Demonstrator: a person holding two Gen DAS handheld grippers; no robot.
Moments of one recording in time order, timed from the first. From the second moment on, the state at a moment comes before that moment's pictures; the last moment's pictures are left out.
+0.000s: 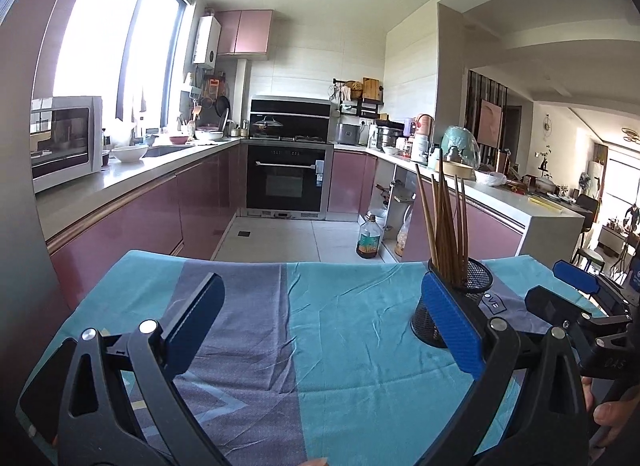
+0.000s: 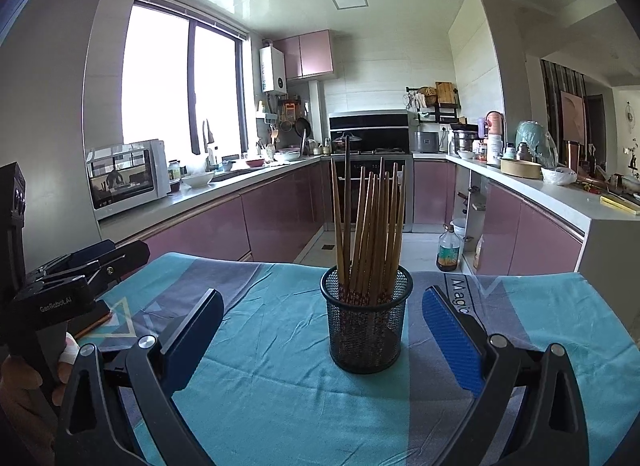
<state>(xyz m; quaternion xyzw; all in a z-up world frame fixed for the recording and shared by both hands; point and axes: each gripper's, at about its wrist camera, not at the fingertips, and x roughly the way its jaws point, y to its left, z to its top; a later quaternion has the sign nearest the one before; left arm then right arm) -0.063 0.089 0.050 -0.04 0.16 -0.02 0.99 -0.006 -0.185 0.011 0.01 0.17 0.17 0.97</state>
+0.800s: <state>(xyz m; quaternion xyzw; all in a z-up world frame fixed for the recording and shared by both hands) -0.085 0.081 0.054 -0.04 0.13 -0.02 0.99 -0.020 -0.189 0.013 0.02 0.14 0.16 0.98</state>
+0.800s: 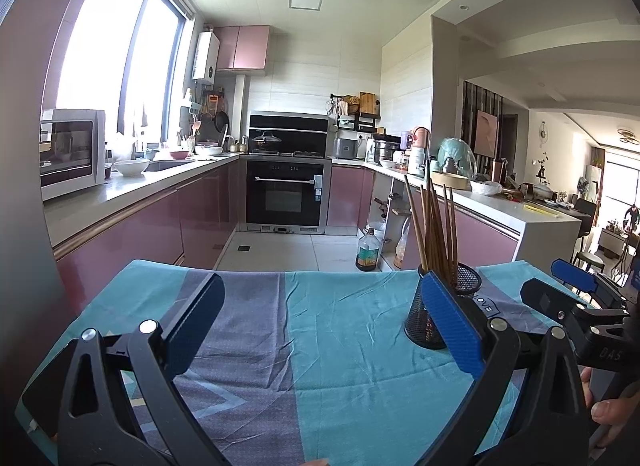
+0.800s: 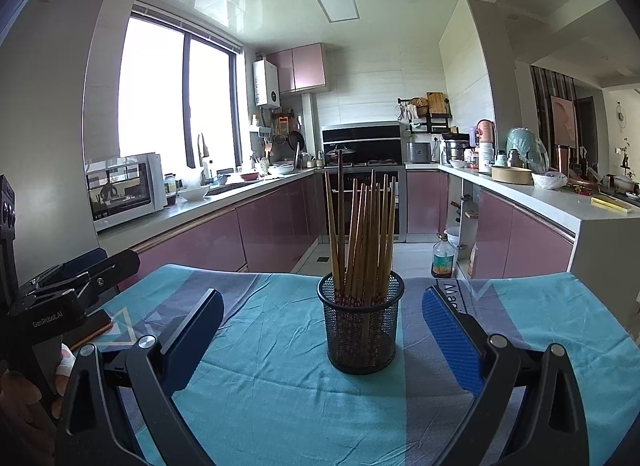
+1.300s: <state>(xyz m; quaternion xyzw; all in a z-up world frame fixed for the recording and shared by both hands) -0.085 0.075 0.039 -0.04 0.12 -0.01 0.99 -0.025 -0.190 0.010 0.02 0.13 0.15 0.98</state>
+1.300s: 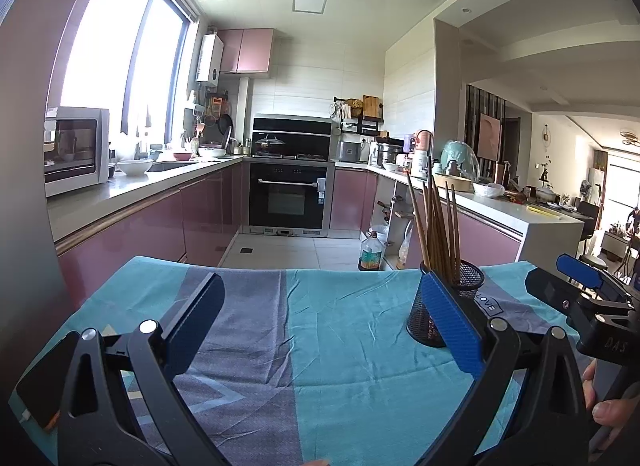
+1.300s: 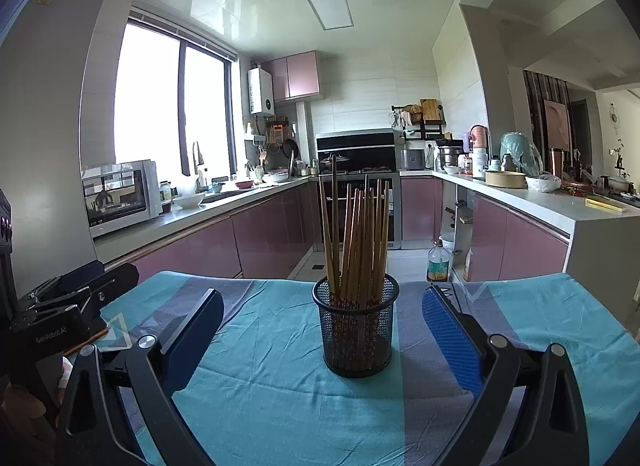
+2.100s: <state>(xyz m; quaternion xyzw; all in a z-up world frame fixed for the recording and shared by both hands) -0.089 0.072 0.034 -0.04 0.12 -0.01 0.99 -0.029 -0.190 0.006 0.02 0.12 0.13 0.98</state>
